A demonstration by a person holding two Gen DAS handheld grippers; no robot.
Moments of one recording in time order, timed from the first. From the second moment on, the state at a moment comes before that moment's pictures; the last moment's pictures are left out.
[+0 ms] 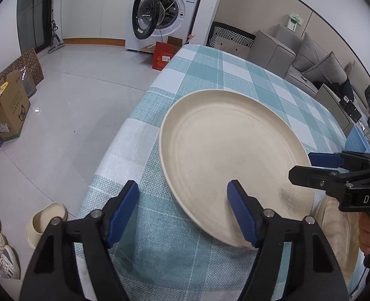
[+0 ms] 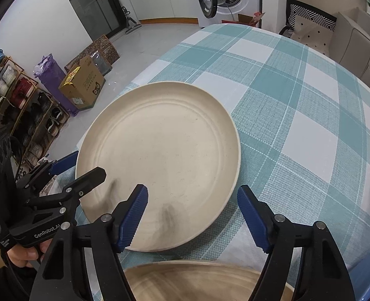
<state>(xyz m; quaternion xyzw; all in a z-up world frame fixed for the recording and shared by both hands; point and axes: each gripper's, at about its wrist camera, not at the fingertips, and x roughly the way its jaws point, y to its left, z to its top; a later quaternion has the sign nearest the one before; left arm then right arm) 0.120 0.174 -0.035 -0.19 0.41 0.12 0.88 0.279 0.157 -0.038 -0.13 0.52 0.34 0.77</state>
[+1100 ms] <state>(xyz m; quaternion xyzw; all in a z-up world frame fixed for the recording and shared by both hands) 0.118 0.179 -0.035 -0.21 0.41 0.09 0.88 0.289 0.142 -0.046 -0.10 0.53 0.30 0.79</state>
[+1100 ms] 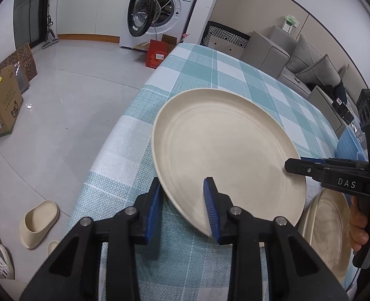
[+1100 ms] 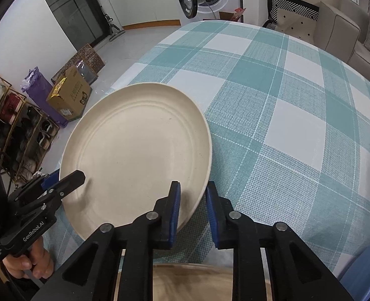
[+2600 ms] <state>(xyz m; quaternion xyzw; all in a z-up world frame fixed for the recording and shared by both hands) 0.098 0.145 0.021 -0.15 0.36 0.07 0.92 0.254 0.102 0.018 -0.12 0.46 0.29 0.83</state>
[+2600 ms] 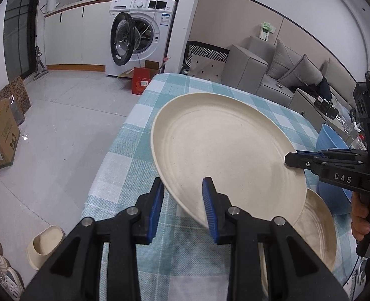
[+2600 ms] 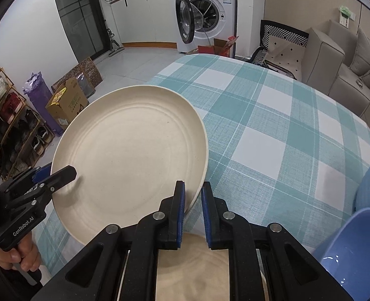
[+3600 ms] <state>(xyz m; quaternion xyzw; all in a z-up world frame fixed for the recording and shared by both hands) 0.094 0.078 0.044 -0.10 0.35 0.00 0.93 0.208 0.014 0.042 -0.10 0.45 0.25 0.86</state>
